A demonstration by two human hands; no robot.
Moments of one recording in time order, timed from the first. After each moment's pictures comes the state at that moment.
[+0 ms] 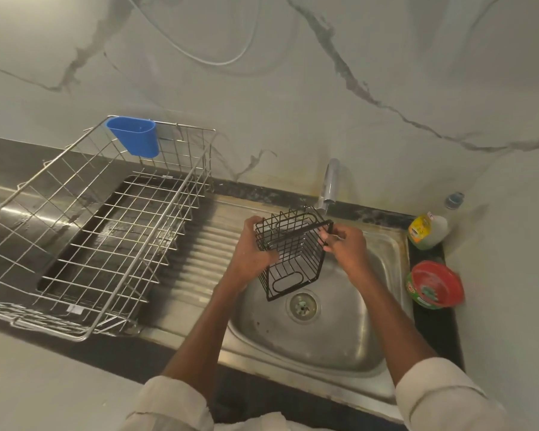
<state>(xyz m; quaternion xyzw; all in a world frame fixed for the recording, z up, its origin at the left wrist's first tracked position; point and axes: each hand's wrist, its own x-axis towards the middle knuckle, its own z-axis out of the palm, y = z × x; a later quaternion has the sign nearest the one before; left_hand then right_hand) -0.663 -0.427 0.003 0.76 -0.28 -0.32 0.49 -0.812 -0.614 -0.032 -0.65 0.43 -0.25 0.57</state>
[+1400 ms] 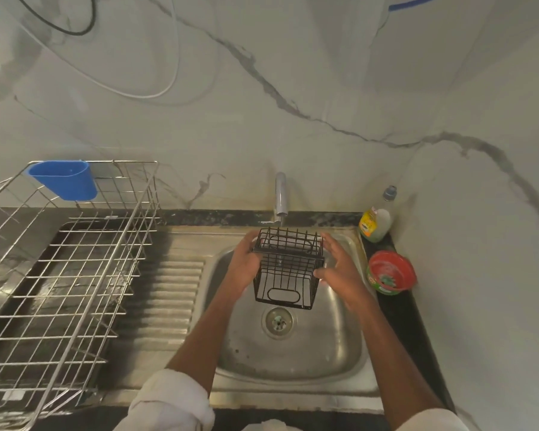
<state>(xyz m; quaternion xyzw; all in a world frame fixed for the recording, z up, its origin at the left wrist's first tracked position) -0.676 -0.509 -0.022 0.73 -0.30 -0.38 0.48 -0.887 -0.596 -0.013 -0.64 0.48 -0.24 0.56</state>
